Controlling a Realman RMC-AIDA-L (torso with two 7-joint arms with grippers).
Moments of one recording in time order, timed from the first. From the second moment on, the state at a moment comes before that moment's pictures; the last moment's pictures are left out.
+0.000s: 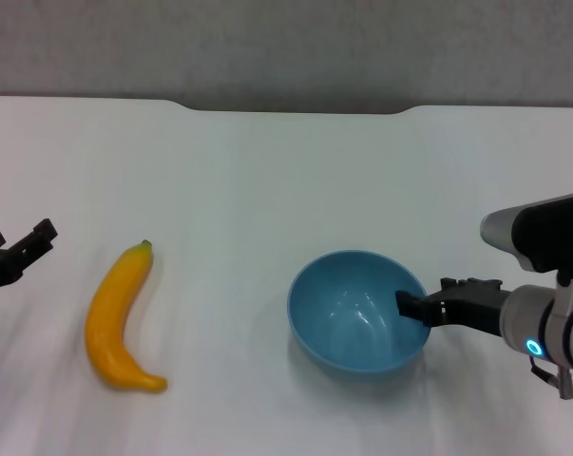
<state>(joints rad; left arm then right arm) 0.00 -2.04 -1.72 -0.99 0.95 -0.64 1.69 0.26 2.01 -1.92 -1.20 0.59 0.50 -0.07</state>
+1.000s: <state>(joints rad) 0.00 -2.04 -1.72 -0.99 0.95 -0.64 1.69 0.29 2.01 -1.98 -1.13 0.62 0.44 -0.08</state>
